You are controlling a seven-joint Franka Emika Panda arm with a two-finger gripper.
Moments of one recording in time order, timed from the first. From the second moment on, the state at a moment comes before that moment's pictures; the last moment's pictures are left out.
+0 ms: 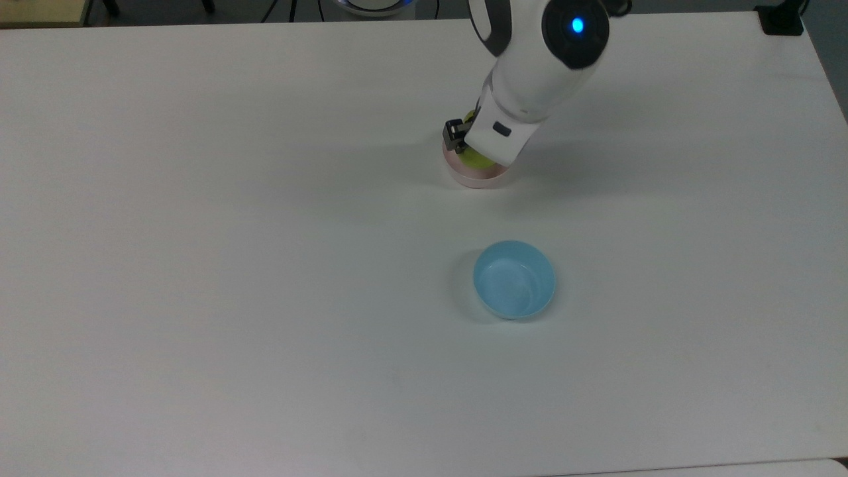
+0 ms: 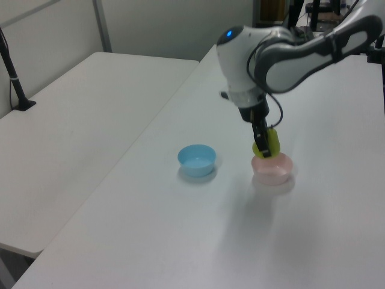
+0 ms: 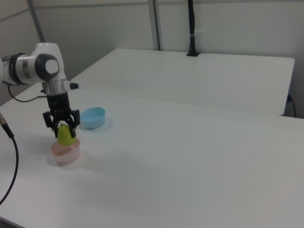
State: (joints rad) arm 0.53 0.41 -0.18 -1.61 0.00 1.70 0.02
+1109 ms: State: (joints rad) arm 0.37 0.24 -0.14 -1.58 -0.01 1.68 0.07
